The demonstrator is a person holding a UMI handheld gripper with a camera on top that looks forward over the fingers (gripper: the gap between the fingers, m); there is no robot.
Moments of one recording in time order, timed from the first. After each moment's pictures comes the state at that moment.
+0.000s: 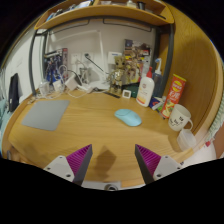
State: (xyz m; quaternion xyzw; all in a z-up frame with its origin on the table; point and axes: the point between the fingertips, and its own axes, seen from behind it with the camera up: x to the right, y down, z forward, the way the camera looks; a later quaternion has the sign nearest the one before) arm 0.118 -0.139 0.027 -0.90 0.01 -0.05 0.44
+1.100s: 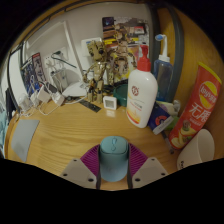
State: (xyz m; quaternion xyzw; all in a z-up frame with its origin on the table) arm 0.223 0.050 -0.016 -0.92 0.02 0.02 0.40
